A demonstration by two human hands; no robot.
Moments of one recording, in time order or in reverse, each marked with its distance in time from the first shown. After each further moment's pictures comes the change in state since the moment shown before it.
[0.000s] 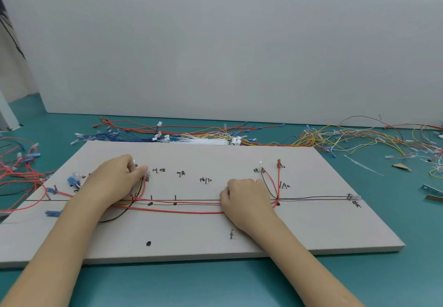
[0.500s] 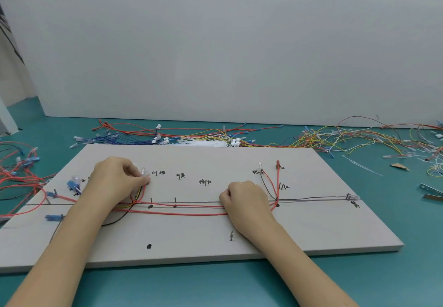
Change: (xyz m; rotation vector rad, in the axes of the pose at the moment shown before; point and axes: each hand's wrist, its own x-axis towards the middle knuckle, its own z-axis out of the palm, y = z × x) left_hand -0.009 0.010 -0.005 -0.127 0.114 -0.005; right_hand -0.007 0.001 0.002 0.098 0.012 0.008
